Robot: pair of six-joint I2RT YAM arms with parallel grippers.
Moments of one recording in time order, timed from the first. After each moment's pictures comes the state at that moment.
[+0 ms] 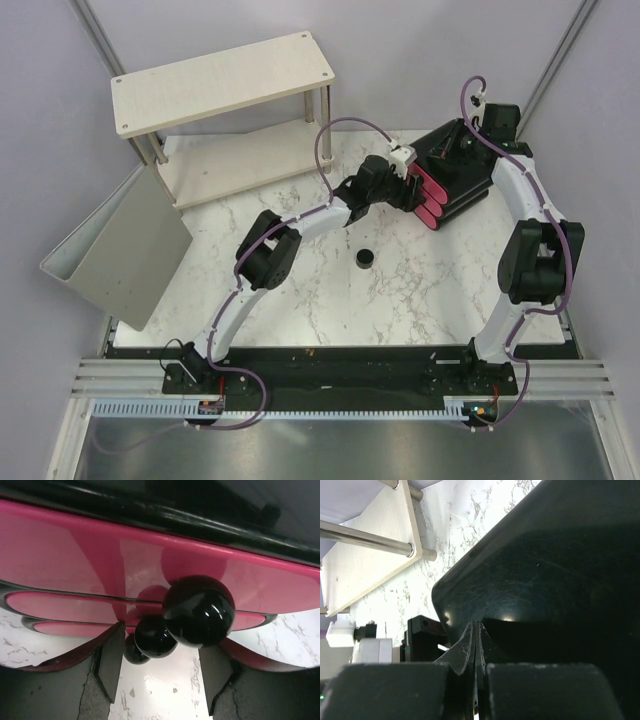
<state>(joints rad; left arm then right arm) -0.77 2.48 1.97 0.24 0.30 -0.24 -0.07 1.85 1.63 -0.40 -0.44 0.40</state>
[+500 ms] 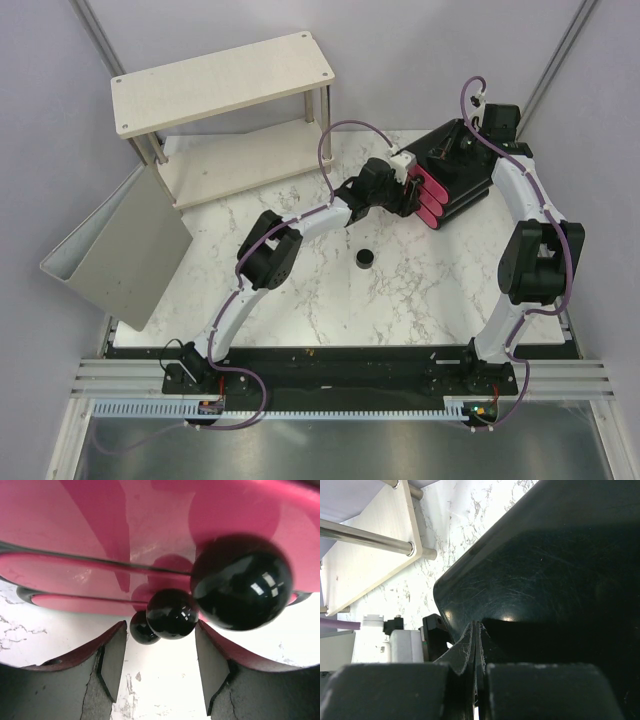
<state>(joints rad) -0.77 2.51 2.05 0.07 0.29 -0.22 -0.07 1.85 1.62 -0.41 -0.44 0.40</state>
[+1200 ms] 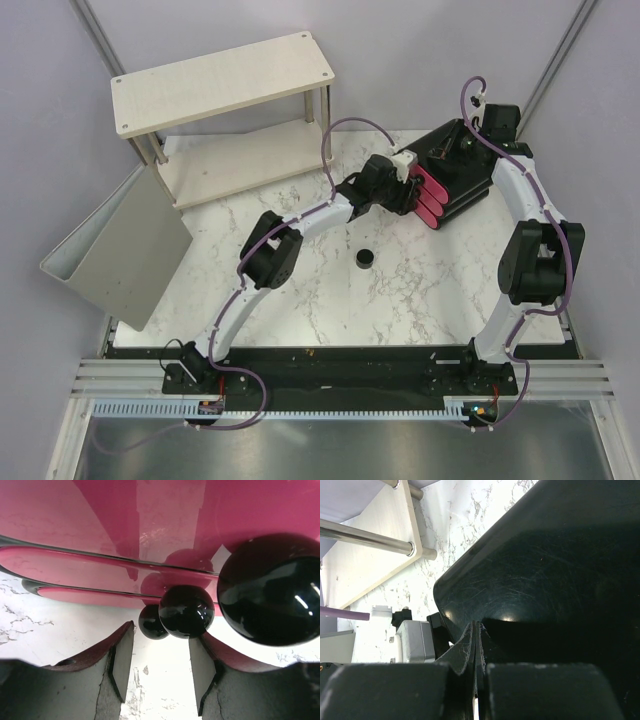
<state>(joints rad) -0.76 2.55 2.14 -0.05 0.27 -0.20 -0.07 1.85 1.62 -0.40 -0.44 0.40</state>
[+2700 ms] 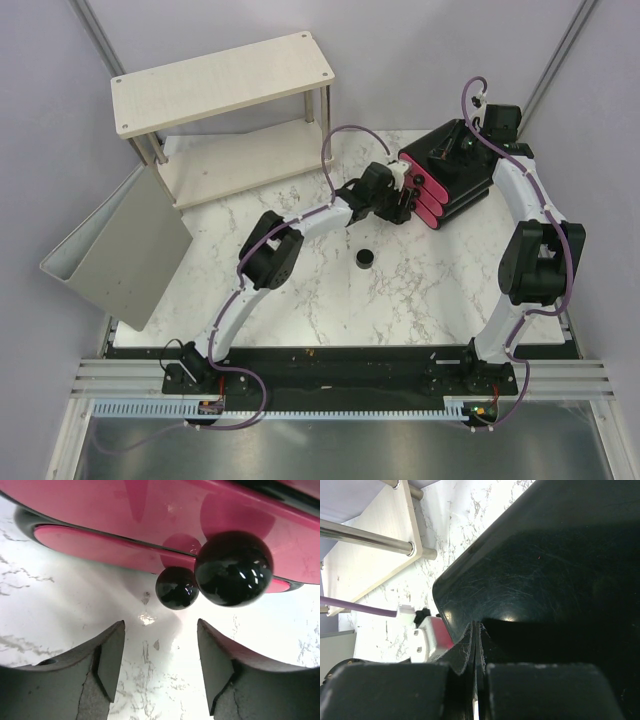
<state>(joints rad) -0.77 2.54 2.08 -0.12 0.22 -0.22 -0.08 1.85 1.62 -0.40 -0.45 0.40</state>
